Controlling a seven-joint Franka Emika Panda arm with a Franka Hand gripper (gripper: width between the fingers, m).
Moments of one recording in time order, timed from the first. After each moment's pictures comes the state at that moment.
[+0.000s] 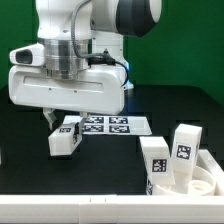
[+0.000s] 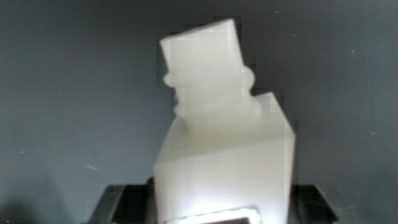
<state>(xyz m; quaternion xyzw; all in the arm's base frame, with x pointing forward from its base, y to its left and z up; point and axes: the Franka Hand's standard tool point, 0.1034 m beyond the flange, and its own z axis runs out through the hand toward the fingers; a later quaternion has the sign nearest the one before) 0.485 -0.092 0.050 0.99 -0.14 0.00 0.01</state>
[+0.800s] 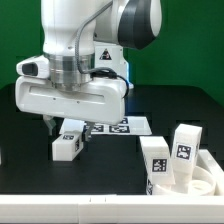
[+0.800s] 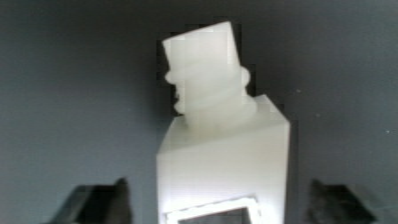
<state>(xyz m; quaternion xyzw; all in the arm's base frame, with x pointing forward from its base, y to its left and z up) 0.459 -0.087 0.027 0.99 -0.15 -0.04 0.01</state>
